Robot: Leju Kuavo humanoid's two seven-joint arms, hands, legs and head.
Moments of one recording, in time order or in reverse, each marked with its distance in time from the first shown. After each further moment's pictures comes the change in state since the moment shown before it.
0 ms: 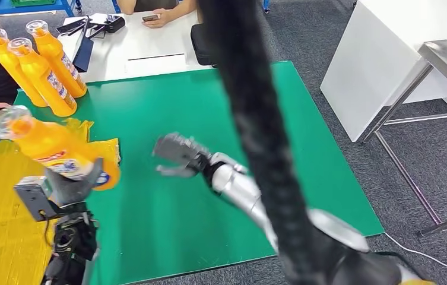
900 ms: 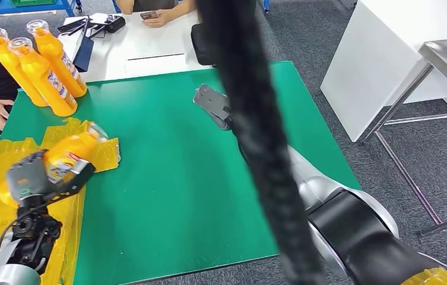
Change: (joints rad) left arm -0.260 0.236 0.085 0.560 -1.487 0.380 0.681; right arm -0.069 -0.117 -0.447 -0.081 0.264 0.142 -0.035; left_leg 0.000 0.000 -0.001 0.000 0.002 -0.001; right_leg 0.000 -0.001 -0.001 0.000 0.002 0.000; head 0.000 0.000
